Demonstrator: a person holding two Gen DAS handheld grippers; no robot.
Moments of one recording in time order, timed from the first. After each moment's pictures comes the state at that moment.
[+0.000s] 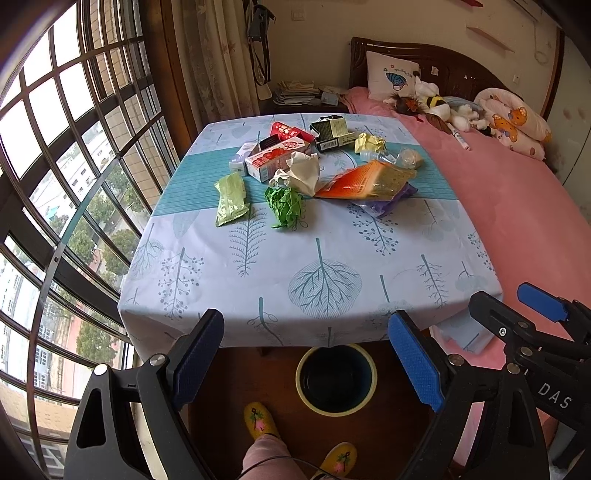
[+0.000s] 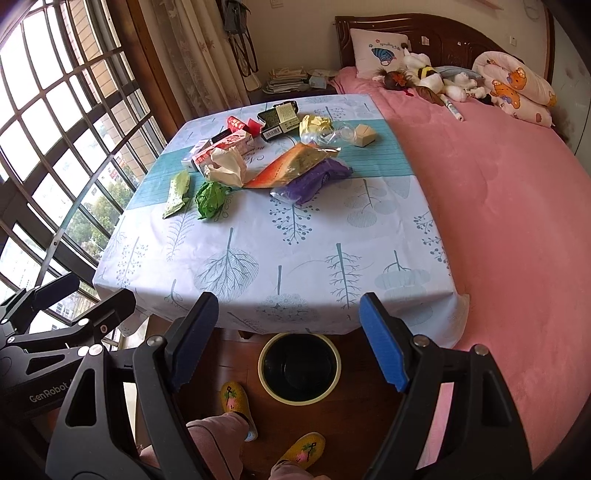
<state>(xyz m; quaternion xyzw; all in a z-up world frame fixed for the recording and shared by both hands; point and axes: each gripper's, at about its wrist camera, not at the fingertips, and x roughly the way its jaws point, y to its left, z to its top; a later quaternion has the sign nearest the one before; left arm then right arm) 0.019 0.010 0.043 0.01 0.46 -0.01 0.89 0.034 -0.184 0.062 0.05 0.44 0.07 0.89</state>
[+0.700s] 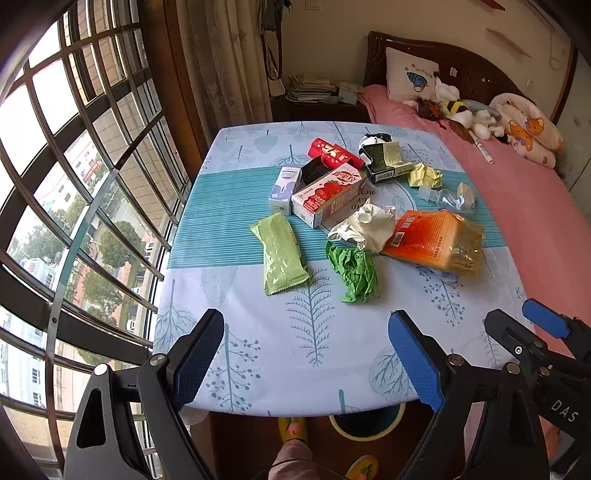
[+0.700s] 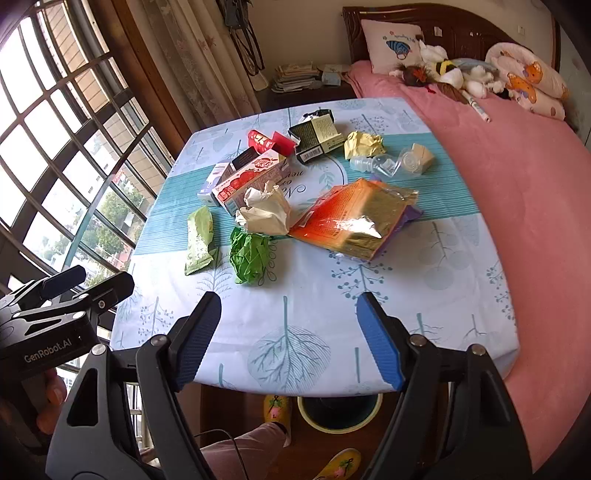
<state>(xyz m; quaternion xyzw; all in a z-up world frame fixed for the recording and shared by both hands) 0.192 0.138 0.054 0.00 0.49 -0.02 0.87 0.181 -0.087 0.068 0.09 0.47 0.07 0.88</state>
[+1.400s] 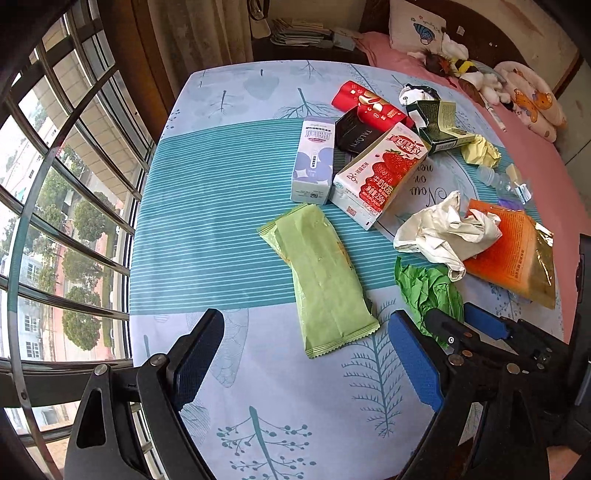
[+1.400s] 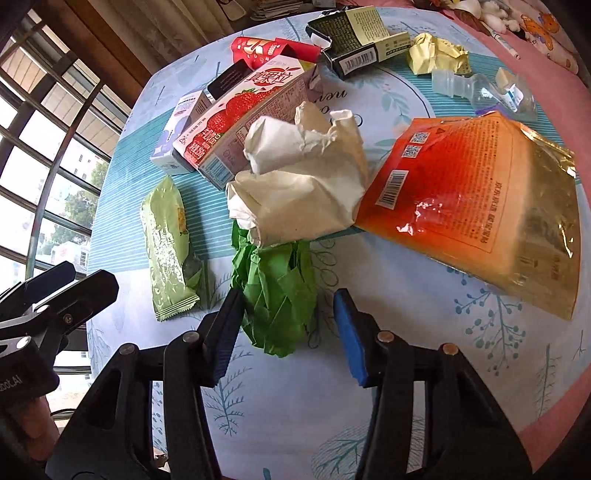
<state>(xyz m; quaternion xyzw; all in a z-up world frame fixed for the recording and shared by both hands) 0.347 0.196 -0.060 -0.01 0.58 -0.07 0.81 0.330 0.002 -0.081 0.12 0.58 0.05 0.80</state>
